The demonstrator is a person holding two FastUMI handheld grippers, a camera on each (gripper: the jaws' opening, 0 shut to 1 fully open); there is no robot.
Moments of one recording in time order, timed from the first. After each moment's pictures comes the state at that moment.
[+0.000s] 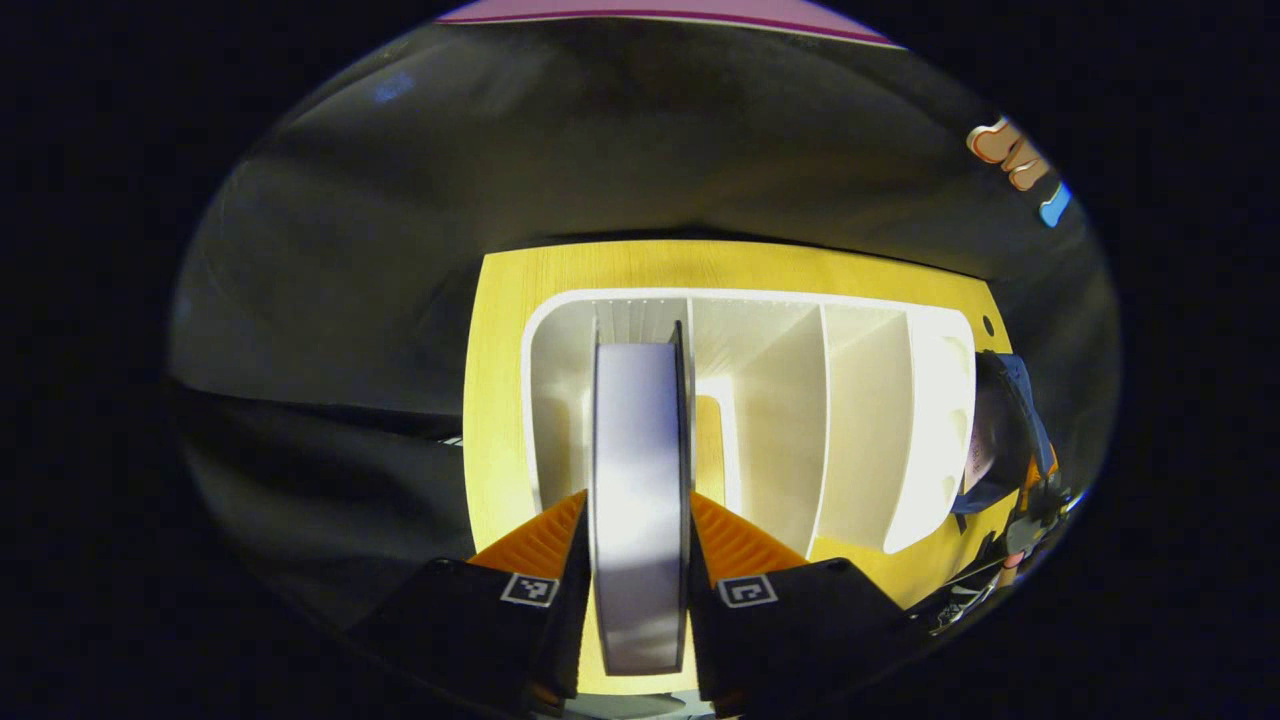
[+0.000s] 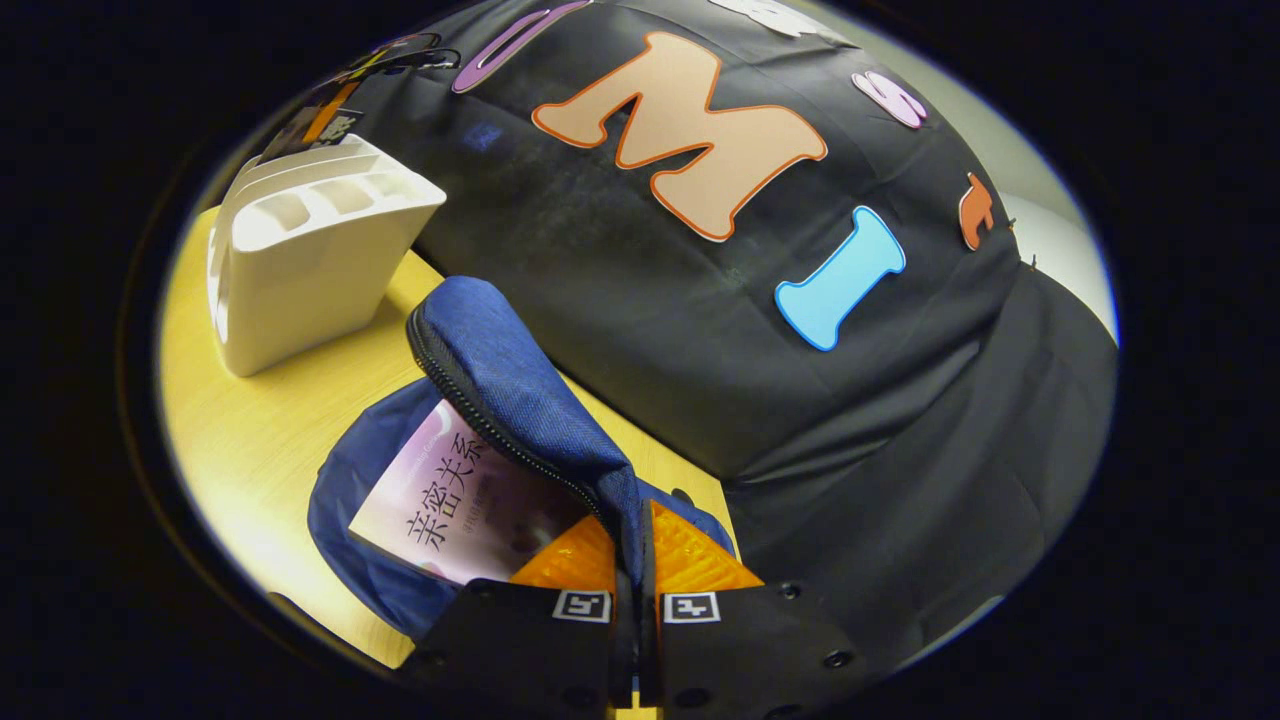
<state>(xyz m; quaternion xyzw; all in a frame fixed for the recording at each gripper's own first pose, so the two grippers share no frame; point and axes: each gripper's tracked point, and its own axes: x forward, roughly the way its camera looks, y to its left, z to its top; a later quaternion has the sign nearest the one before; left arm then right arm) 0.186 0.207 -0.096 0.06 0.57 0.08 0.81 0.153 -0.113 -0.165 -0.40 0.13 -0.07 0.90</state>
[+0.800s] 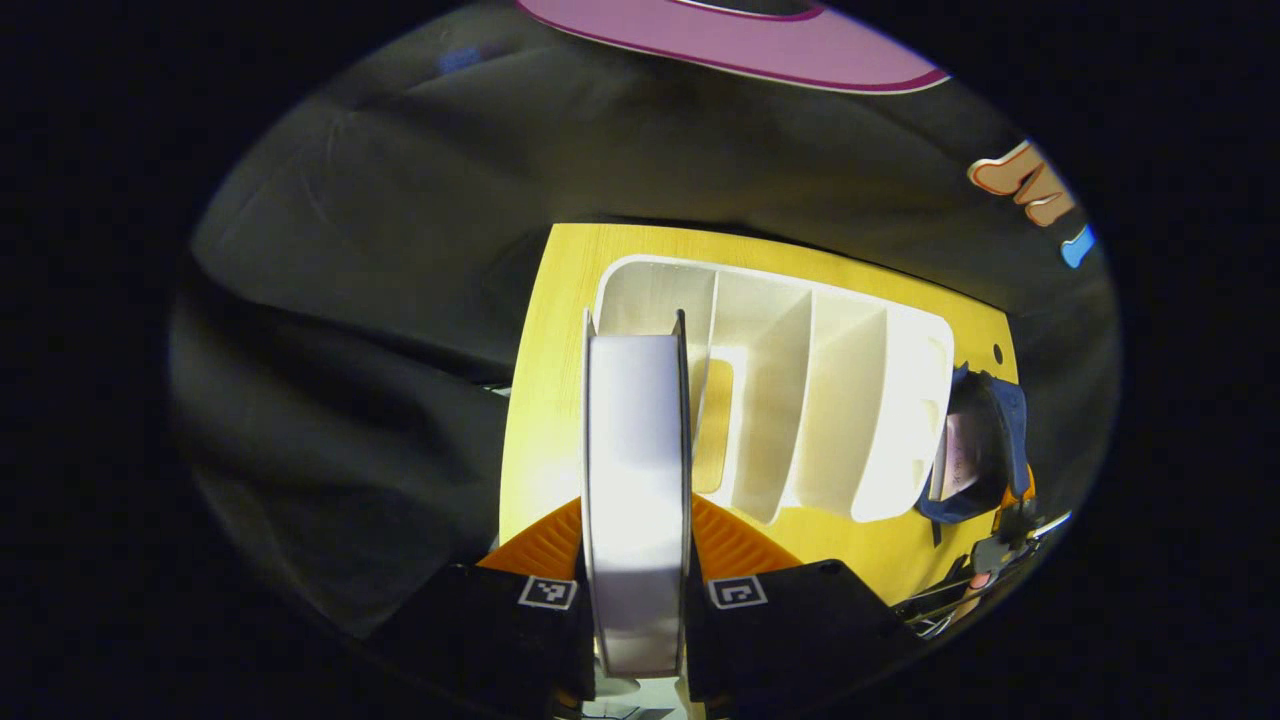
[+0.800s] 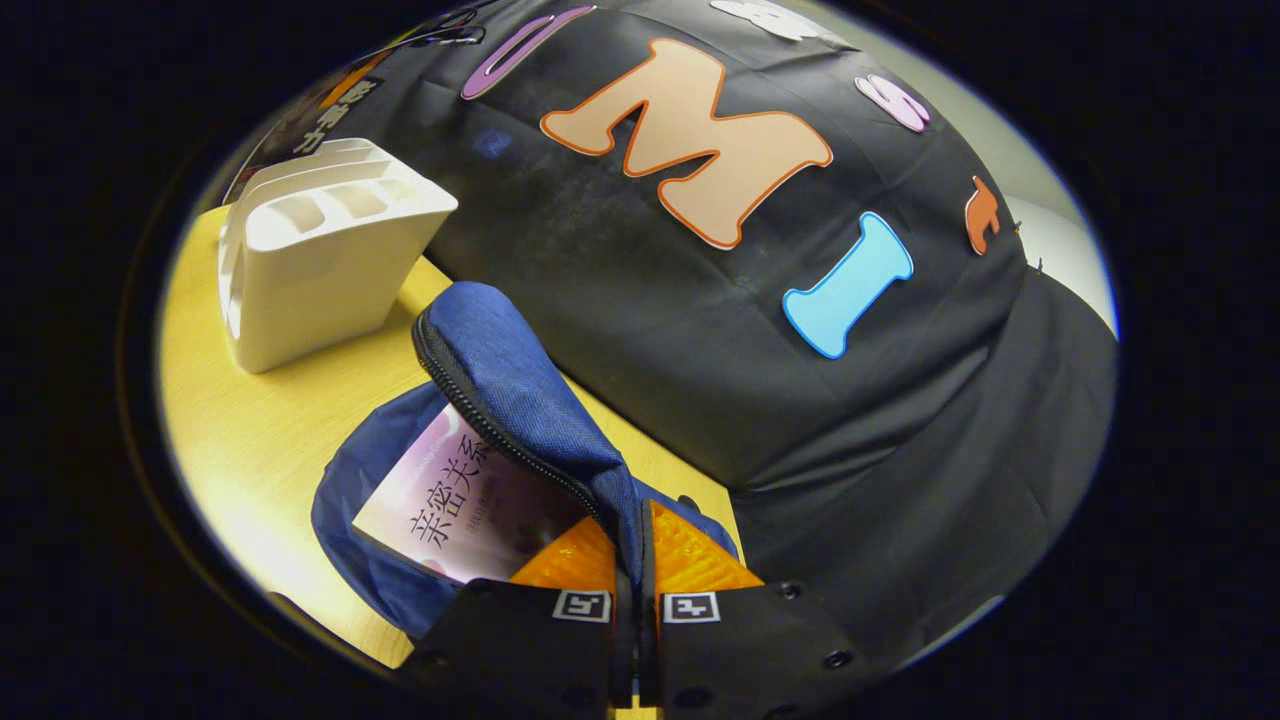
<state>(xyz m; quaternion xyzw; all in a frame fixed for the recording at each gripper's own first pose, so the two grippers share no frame) 0.110 0.185 -0.019 0.03 0.57 0.15 0.80 0.152 -0.113 -0.164 -0.40 0.13 -0.05 0.91</state>
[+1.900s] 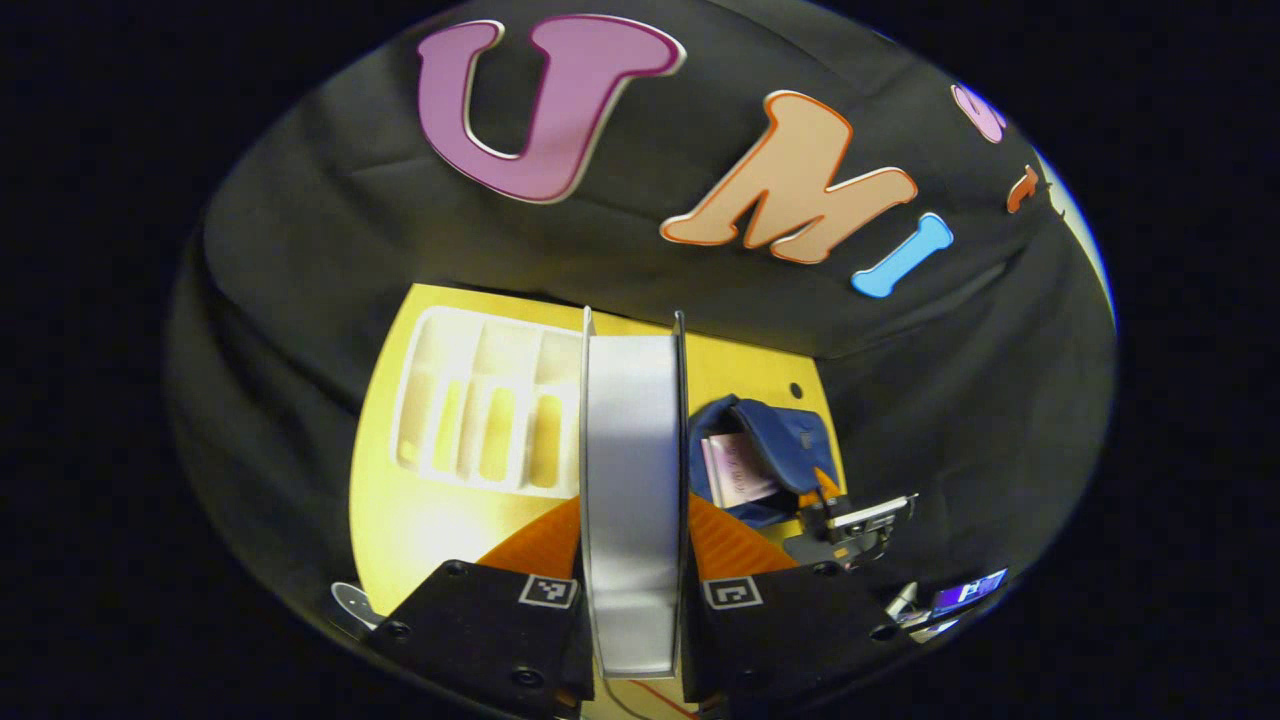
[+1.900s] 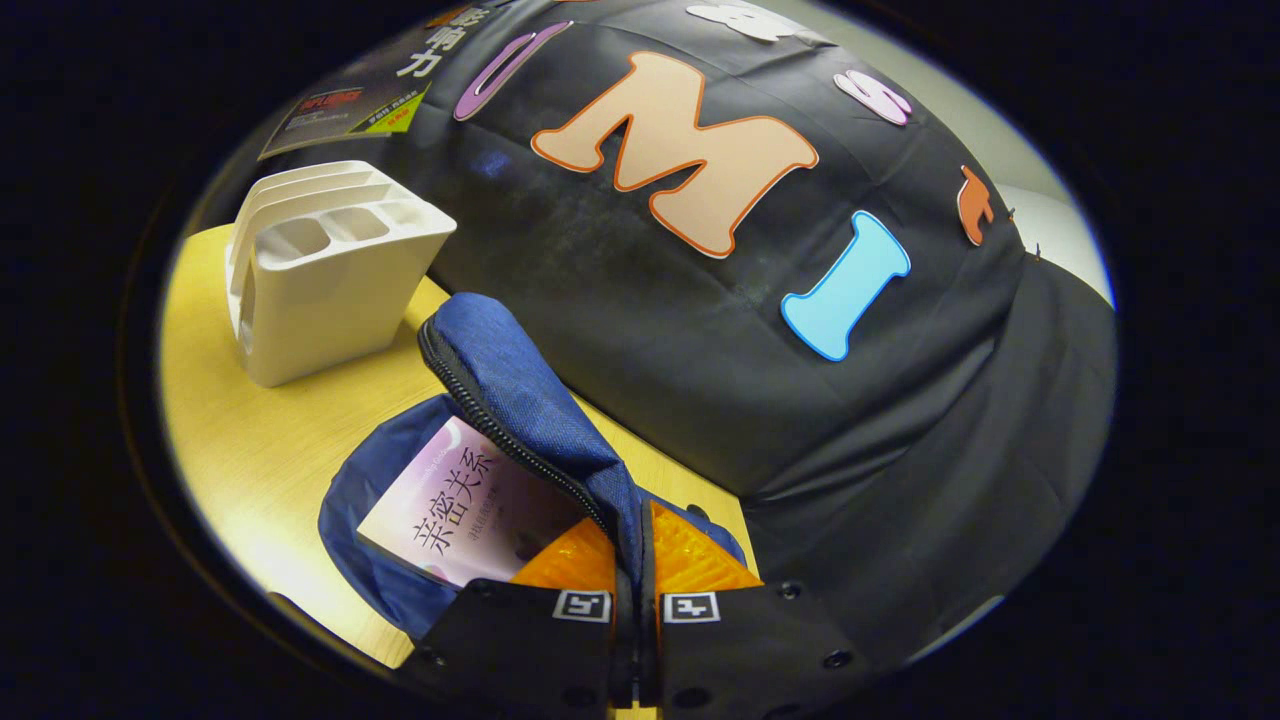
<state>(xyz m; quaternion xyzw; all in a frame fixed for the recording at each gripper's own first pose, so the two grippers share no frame) 0.075 -0.057 0.055 -0.09 0.46 -0.04 0.88 0.151 -0.120 -0.159 -0.37 0.10 -0.03 0.92</state>
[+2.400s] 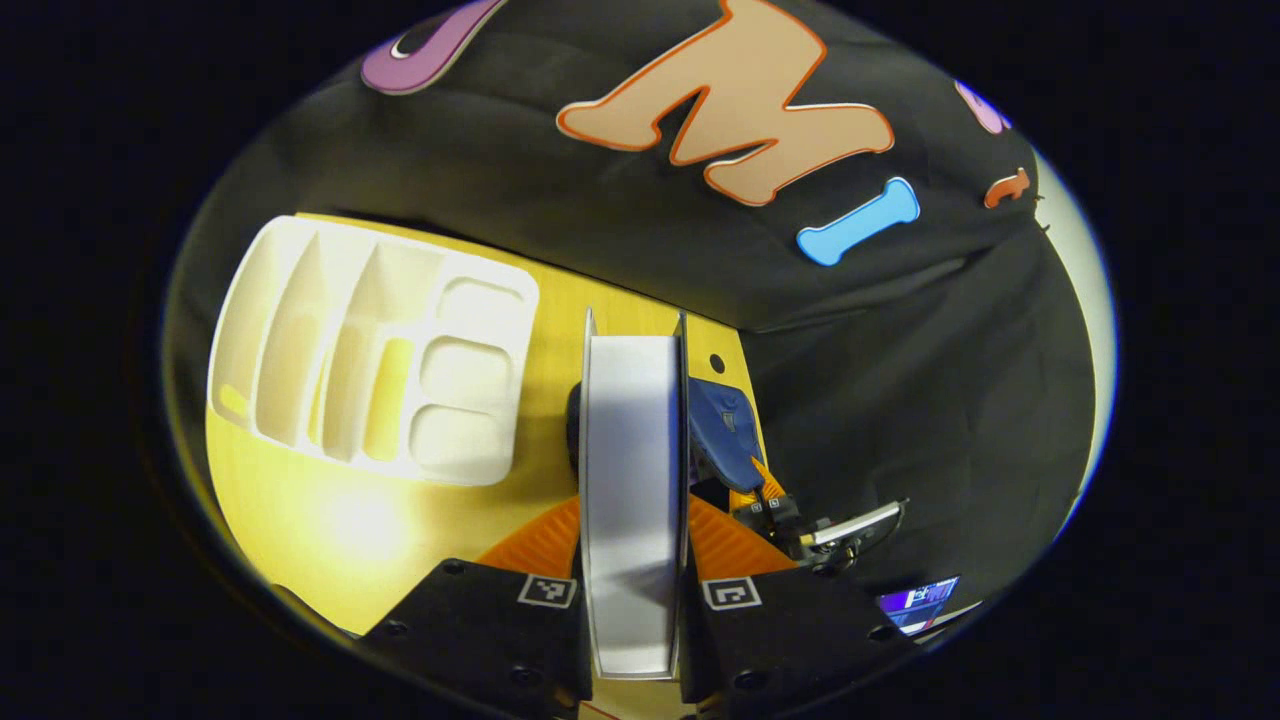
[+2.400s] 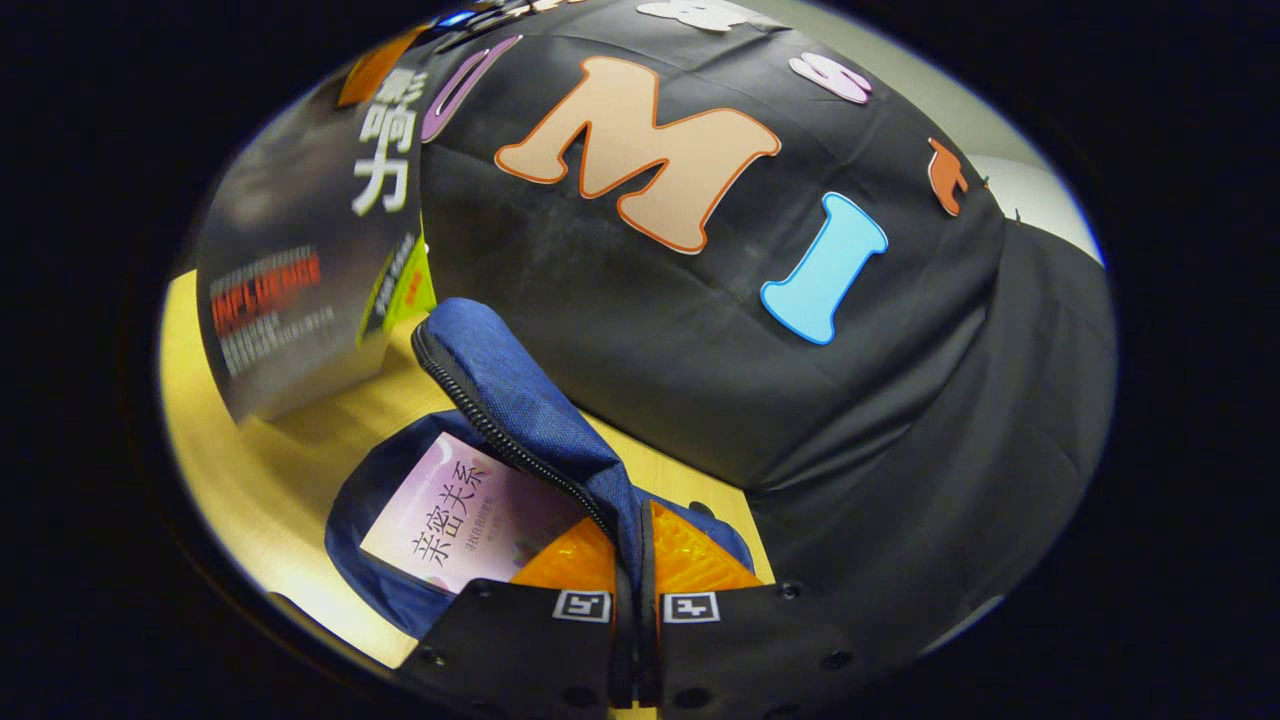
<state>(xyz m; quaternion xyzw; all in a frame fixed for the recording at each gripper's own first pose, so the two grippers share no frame) 0.106 -0.160 -0.069 -0.19 0.47 -0.12 0.85 0.151 -0.131 -0.150 -0.31 0.10 -0.03 0.94</state>
